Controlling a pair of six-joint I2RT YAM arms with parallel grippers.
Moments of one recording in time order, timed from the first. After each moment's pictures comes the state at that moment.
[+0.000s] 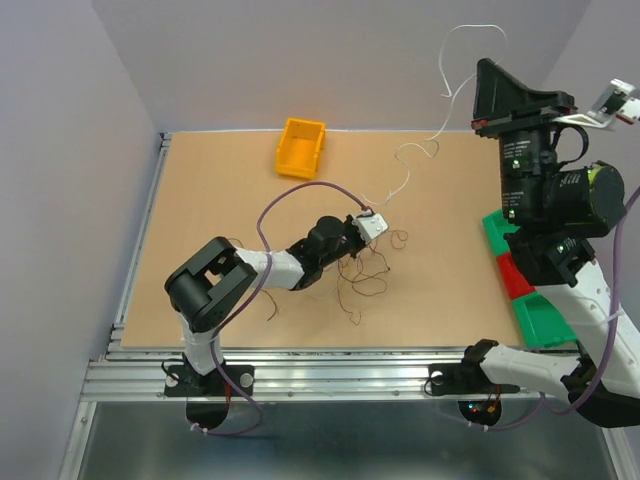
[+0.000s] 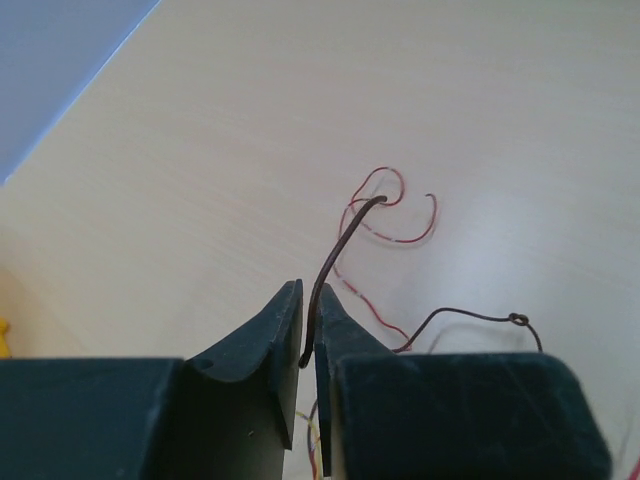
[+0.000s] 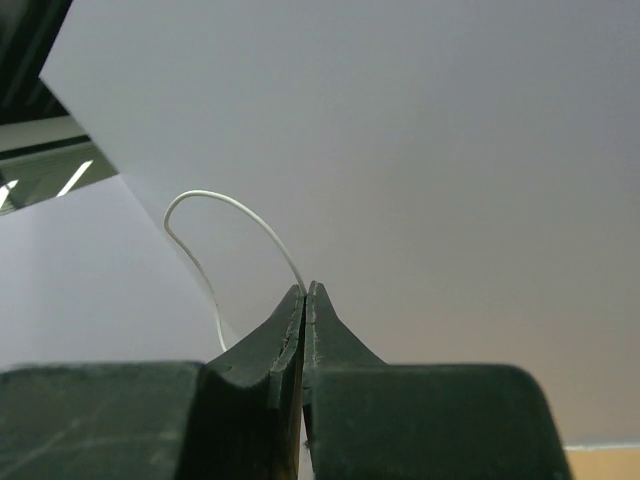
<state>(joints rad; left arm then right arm) -0.88 1.80 0.86 0.76 0.06 0.32 0.69 1.08 1.56 0.24 0.43 0.34</state>
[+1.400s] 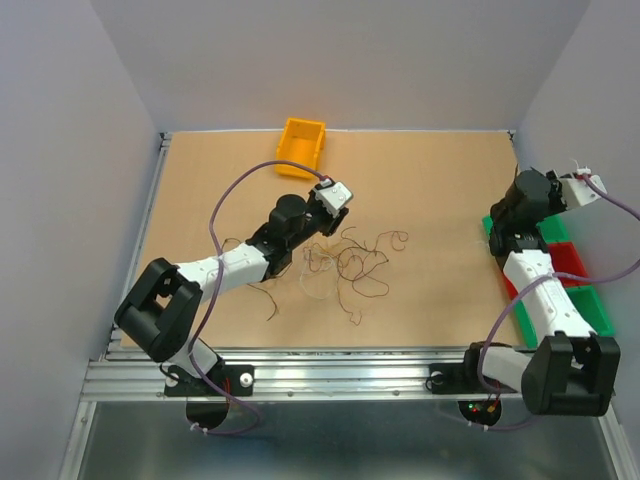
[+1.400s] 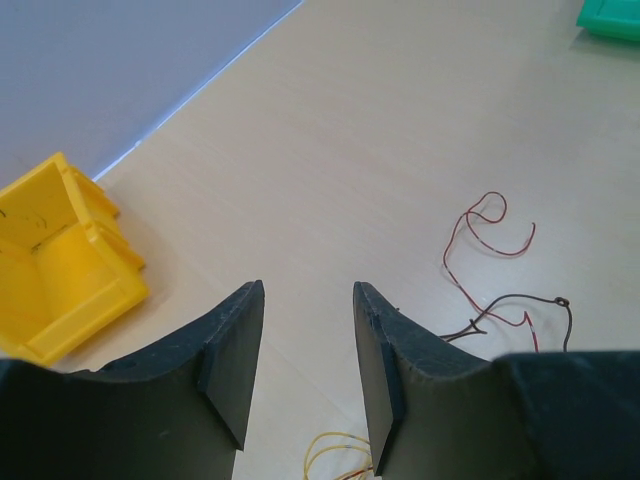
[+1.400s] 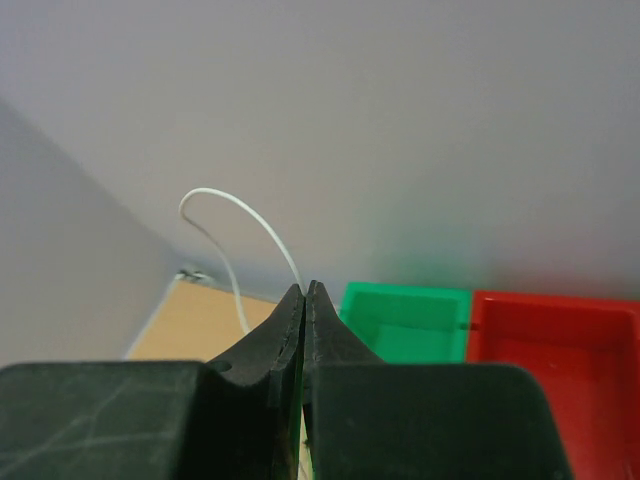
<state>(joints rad) -0.70 1.52 0.83 0.55 0.09 0.24 -0.02 1.13 0.85 0.38 1.11 0.36</state>
